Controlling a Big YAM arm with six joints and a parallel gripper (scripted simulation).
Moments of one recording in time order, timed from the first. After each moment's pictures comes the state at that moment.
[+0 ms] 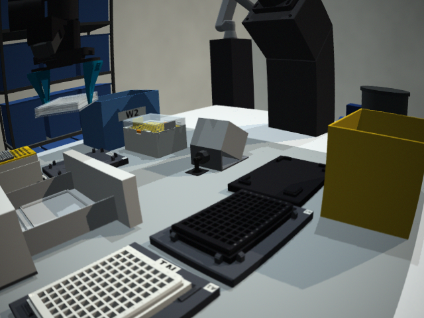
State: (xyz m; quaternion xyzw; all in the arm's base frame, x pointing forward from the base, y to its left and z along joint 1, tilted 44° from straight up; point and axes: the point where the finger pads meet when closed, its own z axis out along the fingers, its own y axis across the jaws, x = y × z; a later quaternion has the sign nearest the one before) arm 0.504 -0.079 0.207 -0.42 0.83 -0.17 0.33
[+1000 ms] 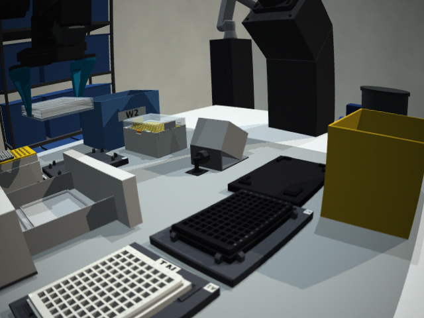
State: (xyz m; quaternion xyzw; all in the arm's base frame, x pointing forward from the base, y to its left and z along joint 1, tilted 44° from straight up) arm 0.530 -0.013 0.240 -0.69 0.62 -0.28 0.25
